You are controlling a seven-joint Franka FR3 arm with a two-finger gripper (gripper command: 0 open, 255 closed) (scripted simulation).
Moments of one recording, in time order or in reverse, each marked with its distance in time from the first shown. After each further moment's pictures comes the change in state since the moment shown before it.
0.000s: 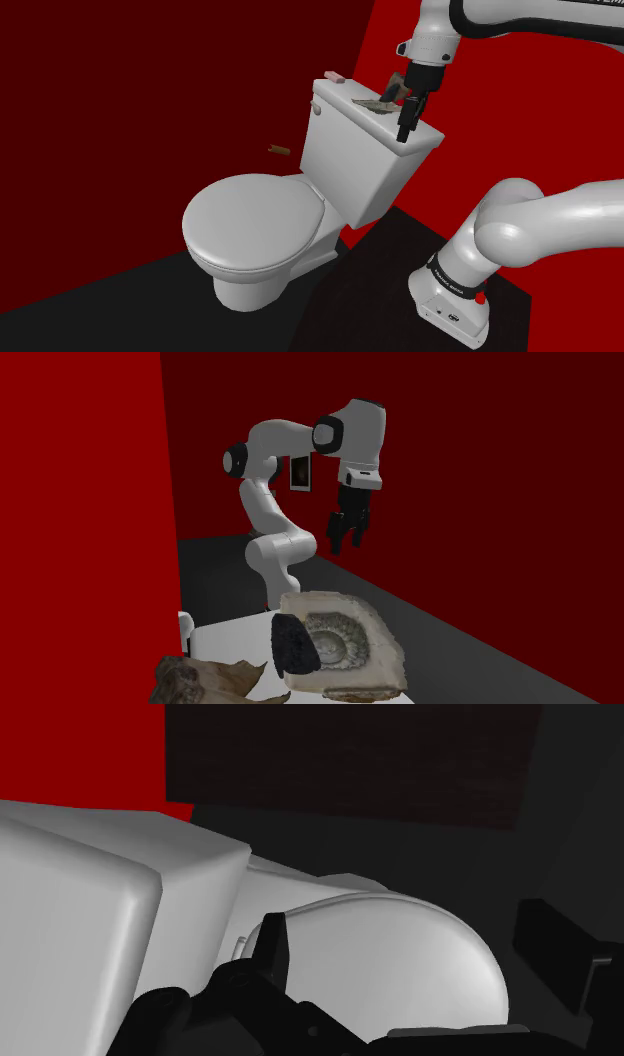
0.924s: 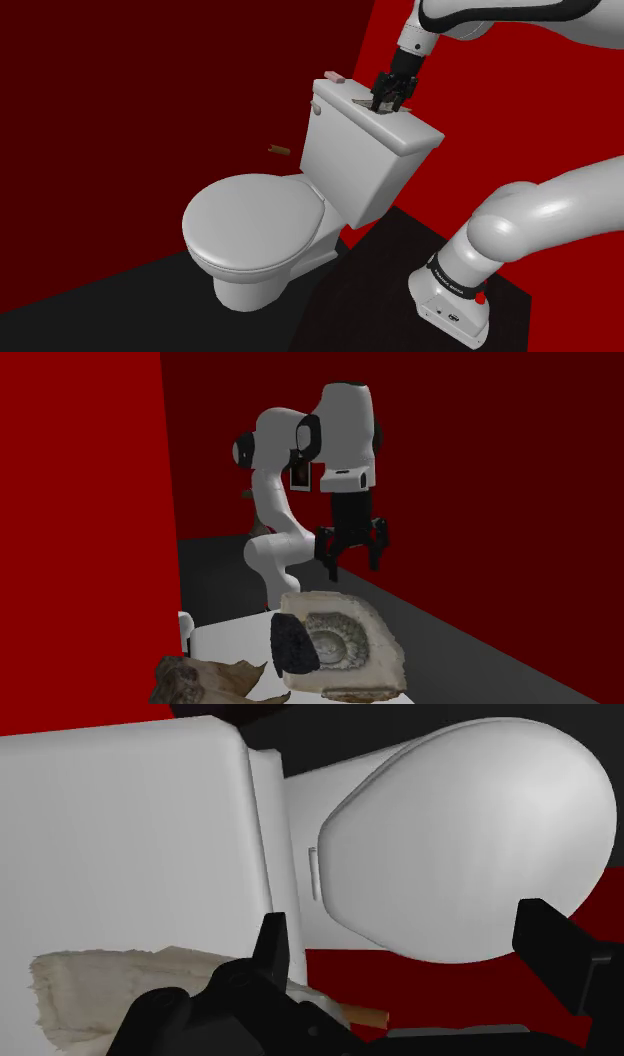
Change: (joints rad) arm -0.161 0.262 -0.124 0.130 0.017 0.309 0.170
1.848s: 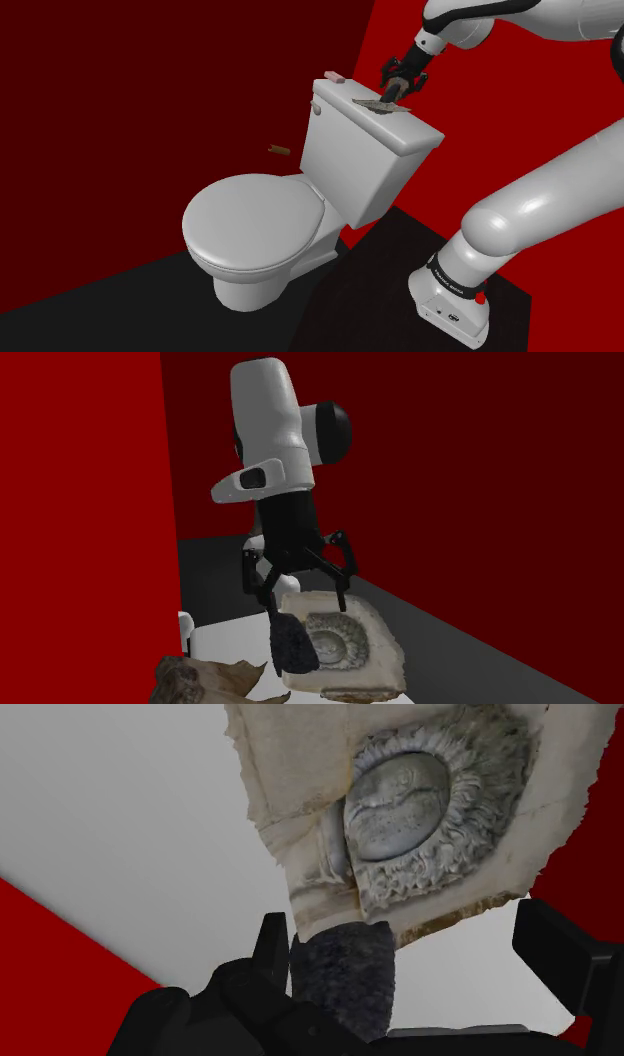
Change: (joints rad) arm -0.142 0.247 -0.172 0.170 0.106 0.276 0.151
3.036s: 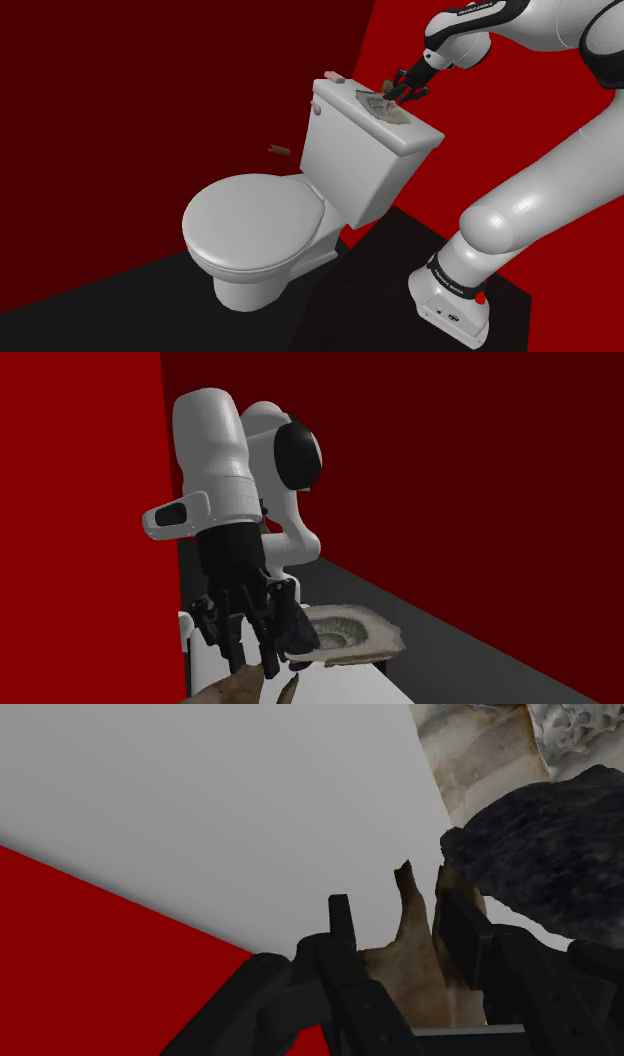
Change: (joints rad) arm -0.055 0.099 -0.081 -0.022 0.112 0.213 0.028
